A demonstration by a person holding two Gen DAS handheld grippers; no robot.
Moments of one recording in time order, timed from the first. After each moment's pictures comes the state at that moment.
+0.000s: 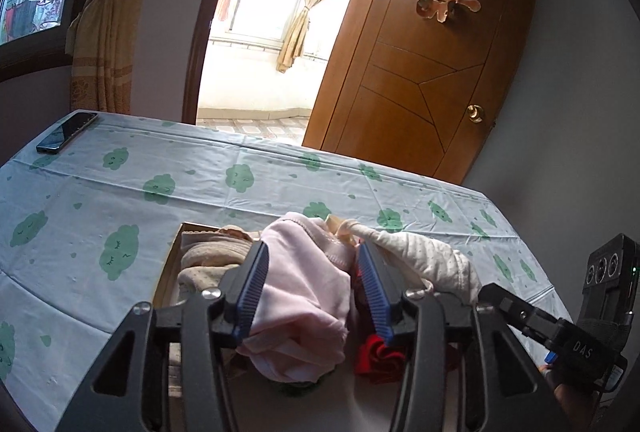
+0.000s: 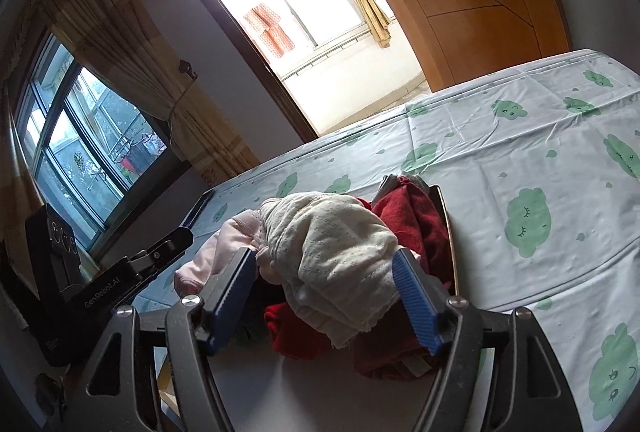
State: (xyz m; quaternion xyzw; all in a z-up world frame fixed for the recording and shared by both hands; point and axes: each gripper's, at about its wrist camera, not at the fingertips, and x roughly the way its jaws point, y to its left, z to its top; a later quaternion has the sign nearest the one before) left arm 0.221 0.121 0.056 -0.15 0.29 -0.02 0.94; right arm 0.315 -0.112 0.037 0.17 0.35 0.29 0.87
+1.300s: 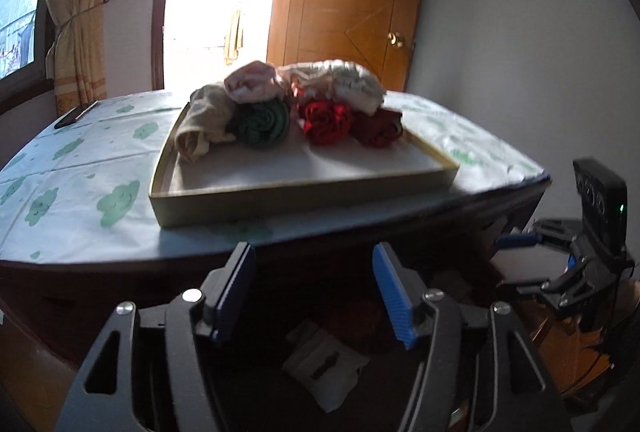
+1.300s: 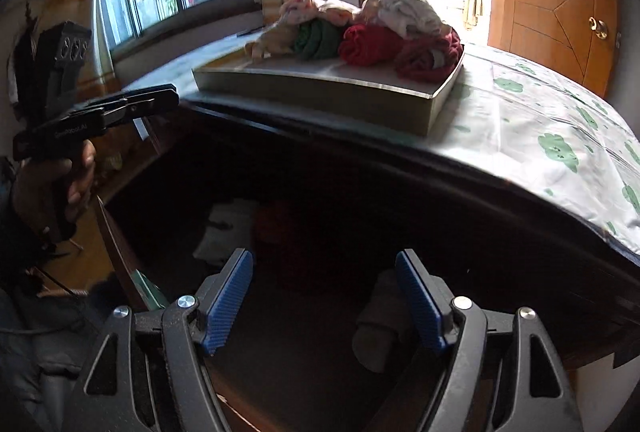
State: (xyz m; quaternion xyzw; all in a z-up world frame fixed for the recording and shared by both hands) left arm 0.005 0.089 -0.024 -0.03 0.30 -0.10 0.95; right arm 0.093 -0.169 -0.048 -0.13 0.38 0.38 0.83
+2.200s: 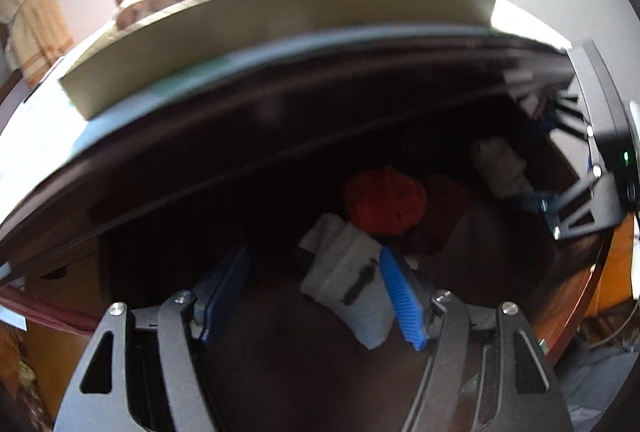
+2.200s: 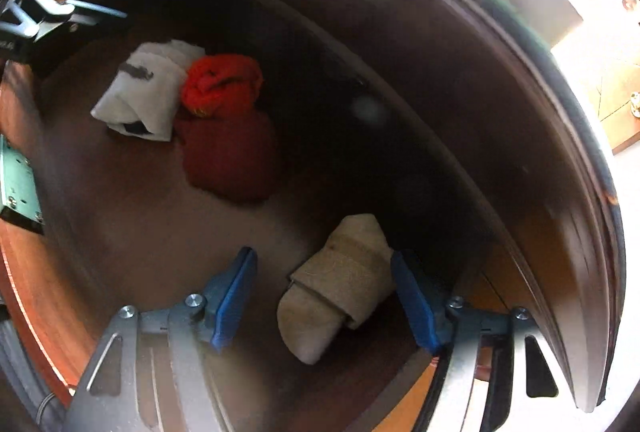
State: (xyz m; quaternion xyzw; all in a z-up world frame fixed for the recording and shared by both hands) left arm 0.034 0.064 -0.103 0.08 0.48 -0.11 0.87; right arm 0.121 -0.123 -0.139 -0.39 0.45 0.31 0.74
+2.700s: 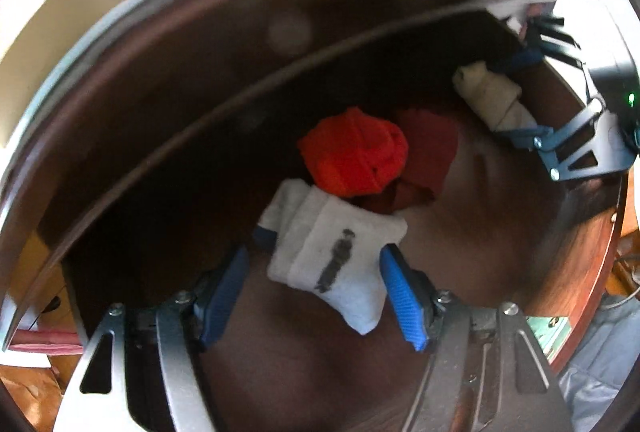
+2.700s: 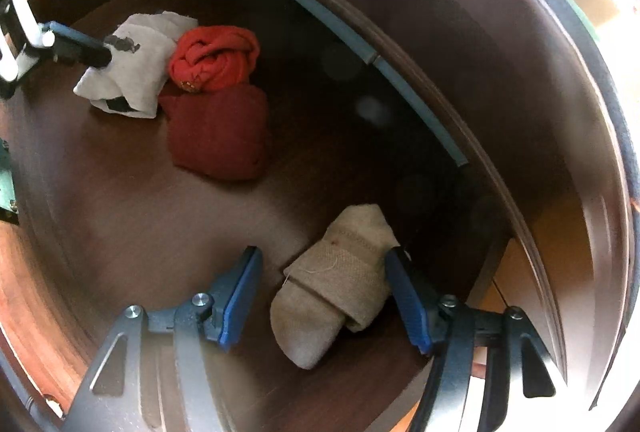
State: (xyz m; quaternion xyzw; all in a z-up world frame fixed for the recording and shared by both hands) left arm 0.044 0.035 -0.133 0.15 0.55 -0.15 0.80; right arm 0.126 -0.115 -0.164 -0.41 0.47 0.29 0.73
